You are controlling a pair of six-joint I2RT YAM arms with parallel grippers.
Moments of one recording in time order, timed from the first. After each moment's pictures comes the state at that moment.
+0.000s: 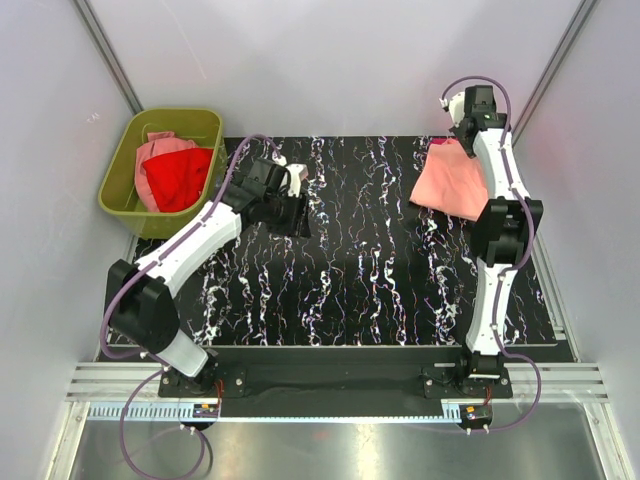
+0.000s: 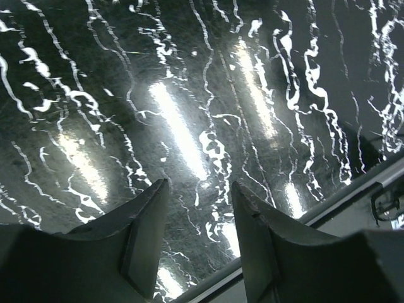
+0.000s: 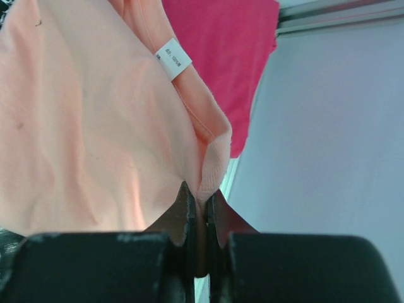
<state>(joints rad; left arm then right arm) -0.51 1.56 1.34 -0.70 0.25 -0.27 -0.03 2.32 2.33 -0.84 0.29 -0.60</state>
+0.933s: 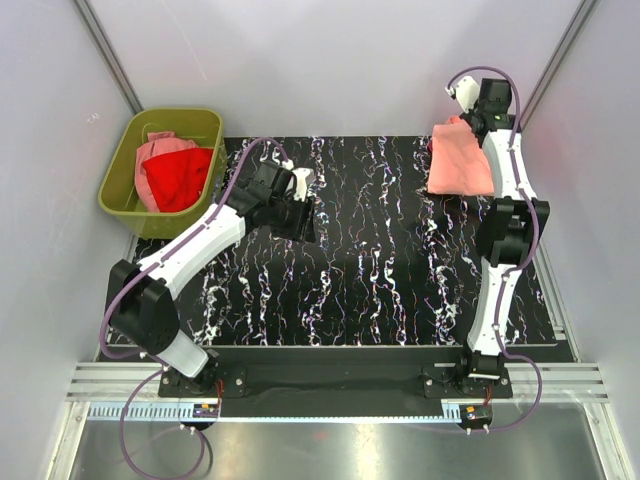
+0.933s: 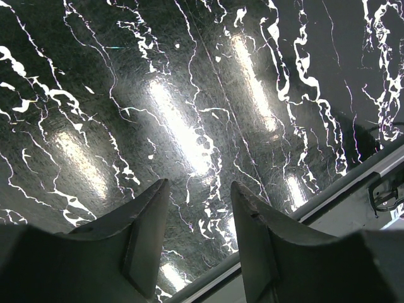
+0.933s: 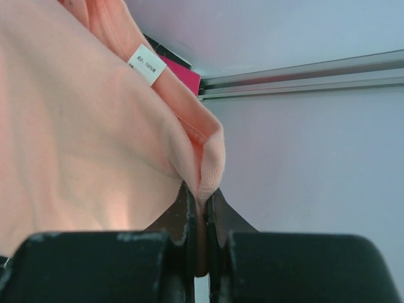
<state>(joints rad) -0.55 1.56 1.33 -0.70 0.26 -0.27 -0.08 2.30 2.30 -0.55 0.24 -0.84</state>
